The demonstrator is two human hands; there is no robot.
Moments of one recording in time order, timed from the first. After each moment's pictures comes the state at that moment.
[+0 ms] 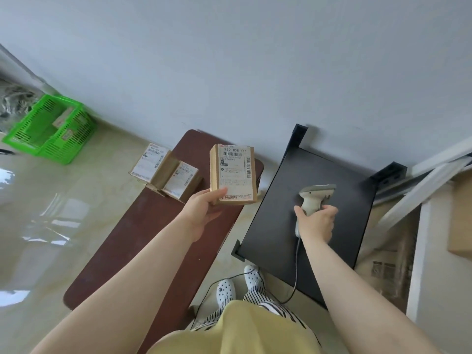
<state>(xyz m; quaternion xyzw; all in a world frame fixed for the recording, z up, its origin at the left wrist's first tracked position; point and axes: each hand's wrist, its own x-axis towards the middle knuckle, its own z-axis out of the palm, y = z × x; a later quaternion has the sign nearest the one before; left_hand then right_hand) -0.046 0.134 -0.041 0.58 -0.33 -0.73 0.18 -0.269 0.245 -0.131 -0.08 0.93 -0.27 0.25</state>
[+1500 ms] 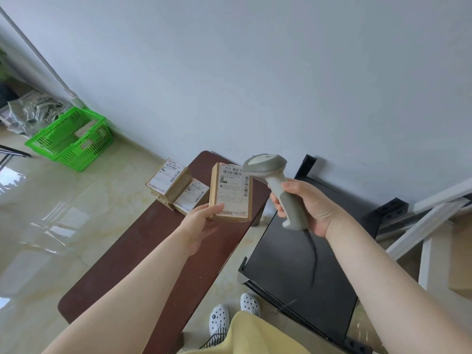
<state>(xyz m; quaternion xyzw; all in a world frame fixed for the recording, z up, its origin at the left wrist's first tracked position) -0.006 0.129 -0.044 0.58 -0.29 -0.73 0.23 -0.257 0.185 0.028 -0.29 0.49 -0.42 0.71</state>
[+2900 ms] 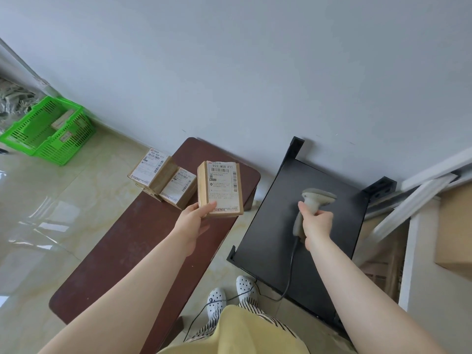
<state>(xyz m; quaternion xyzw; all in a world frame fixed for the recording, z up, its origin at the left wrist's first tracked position) -0.021 0.142 -0.076 0.61 -0.30 -0.69 0.22 -0.284 0.231 -0.101 0.04 0.81 -0.46 0.36</state>
